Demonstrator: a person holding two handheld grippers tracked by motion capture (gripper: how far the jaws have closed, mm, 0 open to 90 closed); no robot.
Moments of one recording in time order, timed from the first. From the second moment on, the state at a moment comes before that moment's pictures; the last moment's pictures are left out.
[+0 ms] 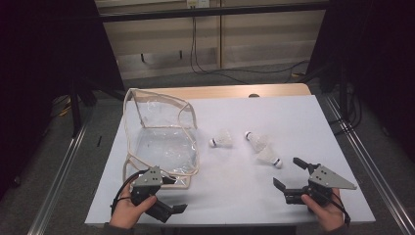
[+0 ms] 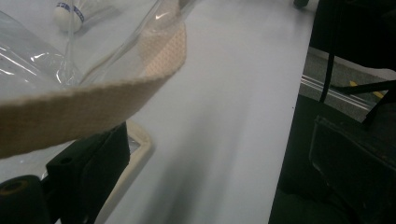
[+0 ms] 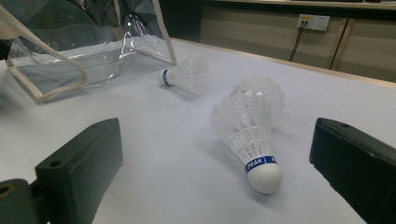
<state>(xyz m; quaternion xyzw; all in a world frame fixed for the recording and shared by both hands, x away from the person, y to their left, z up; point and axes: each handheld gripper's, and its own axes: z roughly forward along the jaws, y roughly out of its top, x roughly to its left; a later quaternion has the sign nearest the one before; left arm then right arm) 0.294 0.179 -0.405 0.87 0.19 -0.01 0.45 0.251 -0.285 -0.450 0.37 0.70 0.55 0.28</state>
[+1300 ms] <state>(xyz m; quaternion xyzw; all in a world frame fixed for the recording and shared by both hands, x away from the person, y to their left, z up) 0.302 0.209 -0.401 0.87 0.18 0.02 0.46 0.261 -0.287 -0.447 0.39 0.70 0.53 0.28</state>
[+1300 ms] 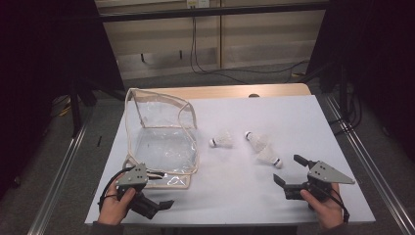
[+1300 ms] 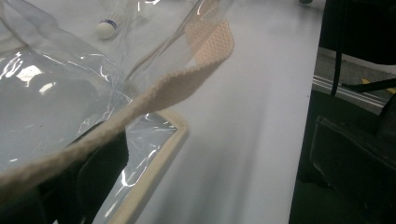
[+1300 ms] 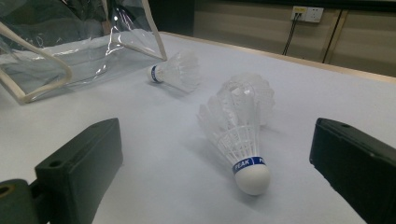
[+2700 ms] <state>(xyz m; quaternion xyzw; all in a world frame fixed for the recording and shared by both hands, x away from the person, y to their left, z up) 0.300 0.204 -0.403 0.87 0.18 0.01 0.47 0.294 -0.271 -0.439 0.40 0.71 0.51 0.27</state>
